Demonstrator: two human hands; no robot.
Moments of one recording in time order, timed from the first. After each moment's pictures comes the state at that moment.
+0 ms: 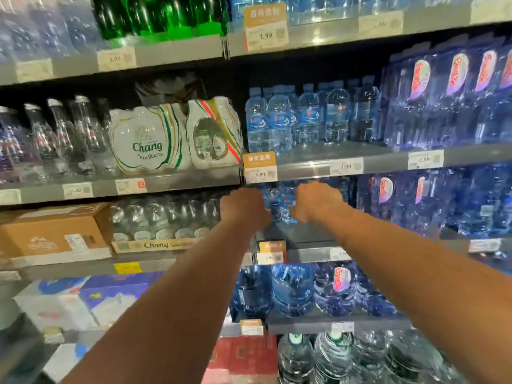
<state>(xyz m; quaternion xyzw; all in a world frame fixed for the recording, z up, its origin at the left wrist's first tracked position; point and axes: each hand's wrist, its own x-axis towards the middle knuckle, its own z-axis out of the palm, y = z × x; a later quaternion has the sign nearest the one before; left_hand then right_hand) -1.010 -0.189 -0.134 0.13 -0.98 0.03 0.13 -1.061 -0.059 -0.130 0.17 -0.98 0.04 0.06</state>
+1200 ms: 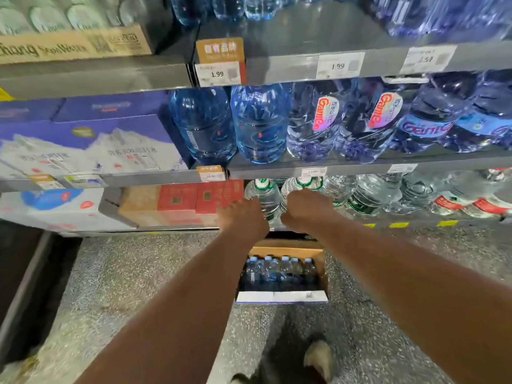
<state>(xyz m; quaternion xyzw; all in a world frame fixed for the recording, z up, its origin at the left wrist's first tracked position) -0.974 -0.103 -0.496 0.16 -0.96 -0.01 -0.24 -1.019 0.011 -0.486 0.18 -0.96 0.03 -0.22</state>
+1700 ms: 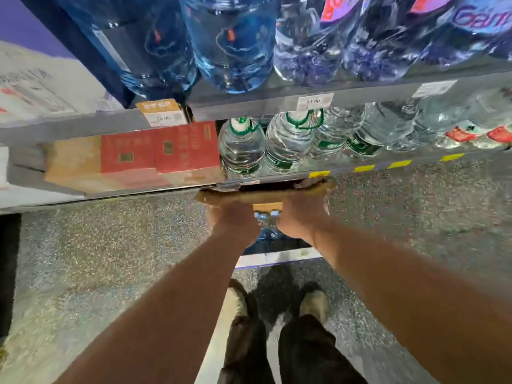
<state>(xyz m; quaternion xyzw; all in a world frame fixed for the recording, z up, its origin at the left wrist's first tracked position) -0.977 -0.109 -0.676 0.08 -0.93 -0.02 -0.35 -1.011 0.011 -0.668 0.12 -0.93 -0.01 -0.35</state>
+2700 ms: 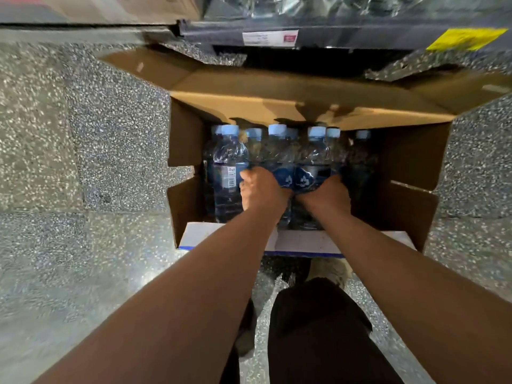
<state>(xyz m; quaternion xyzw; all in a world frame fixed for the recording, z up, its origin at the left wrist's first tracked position) -0.945 -0.057 -1.102 0.38 -0.79 -0.28 -0.39 -0.961 0.054 -1.124 -0.24 -0.85 0.19 -0.42</state>
